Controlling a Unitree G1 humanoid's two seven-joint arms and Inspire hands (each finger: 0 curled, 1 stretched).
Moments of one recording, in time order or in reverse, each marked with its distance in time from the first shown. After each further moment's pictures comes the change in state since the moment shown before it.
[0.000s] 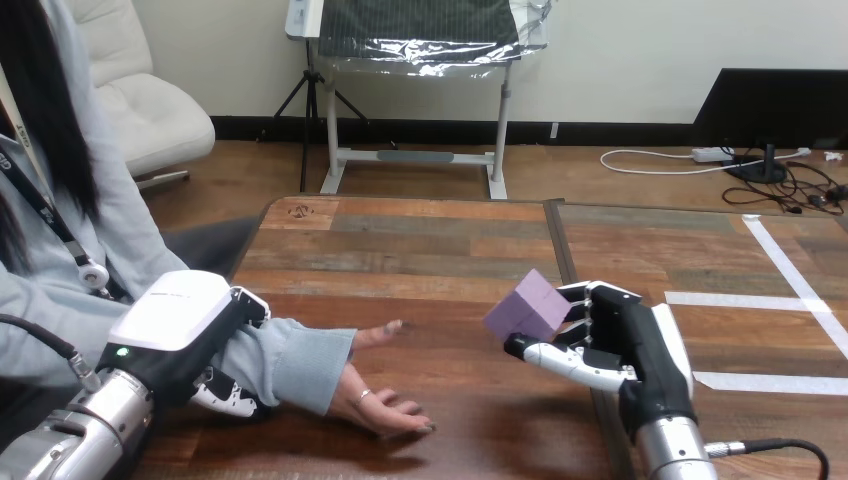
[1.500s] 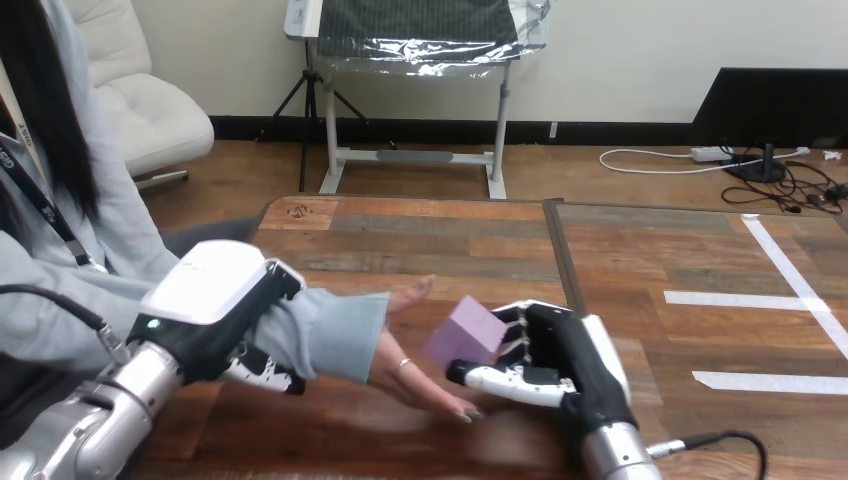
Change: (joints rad) left arm 0.069 -0.011 0.067 -0.307 -0.039 0.111 -0.152; right arm -0.044 0.060 0.083 0.112 -0.051 -0.020 0.014
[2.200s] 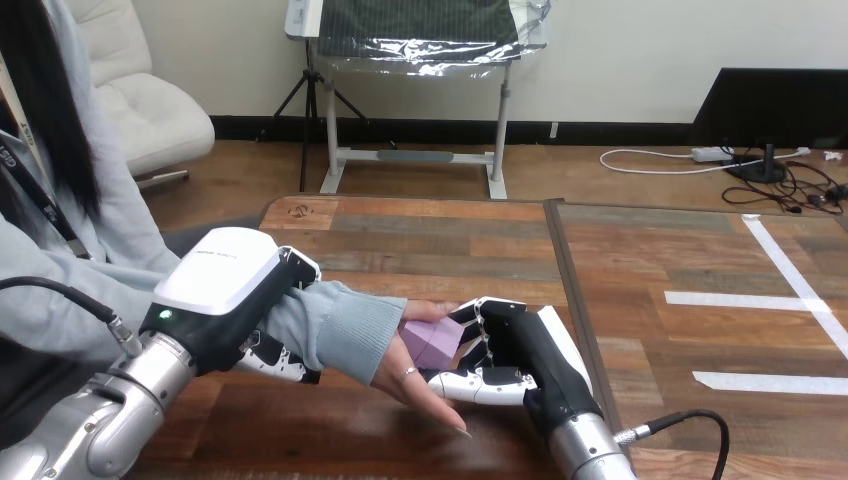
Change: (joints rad) left arm 0.000 -0.021 0.012 -0.058 -0.001 0.008 -0.001; right arm -0.026 0.025 0.076 -0.010 -0.062 0.010 0.005
